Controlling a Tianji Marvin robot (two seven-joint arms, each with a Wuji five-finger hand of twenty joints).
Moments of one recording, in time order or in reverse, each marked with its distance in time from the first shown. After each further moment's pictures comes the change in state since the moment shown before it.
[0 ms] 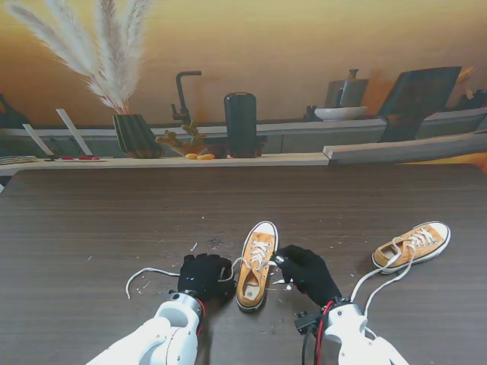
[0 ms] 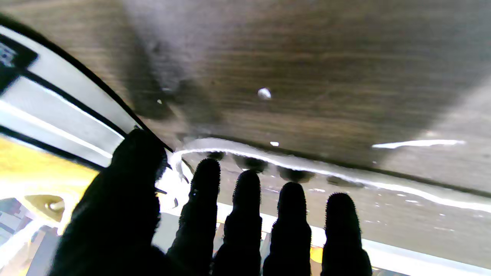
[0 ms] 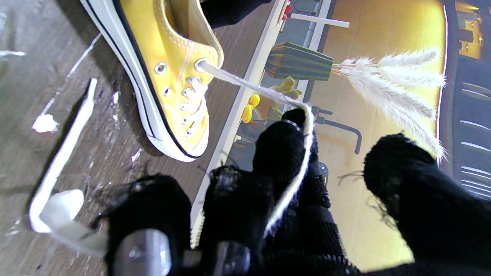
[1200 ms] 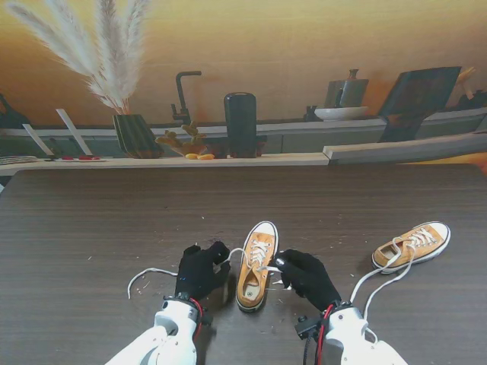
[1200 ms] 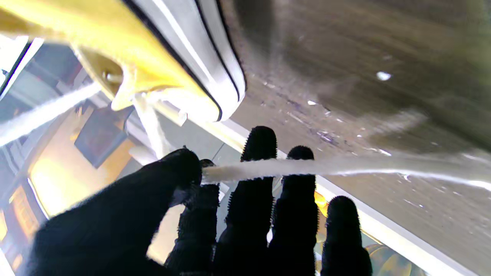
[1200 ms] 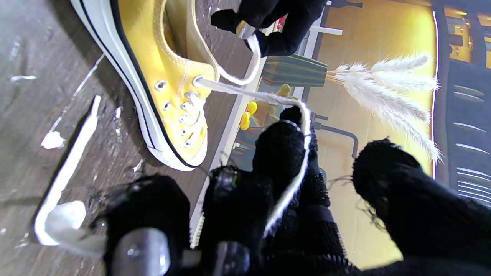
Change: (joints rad) left arm 0.061 -0.087 -0.096 0.114 -0.189 -0.366 0.389; right arm -0.020 0.006 0.004 -0.013 0.022 -0.016 0.026; left_hand -0.123 -0.063 0.584 0.099 -0.113 0.006 0.821 0.550 0.421 0.085 0.201 0.054 0.315 0.059 0.161 0.014 0.027 0.001 -0.057 -0.281; right_hand 0.031 0.051 0.005 -0.001 0.030 0.004 -0.008 -0.028 0.009 0.000 0.000 0.000 0.001 0.003 0.000 0.000 0.000 0.016 0.000 -0.025
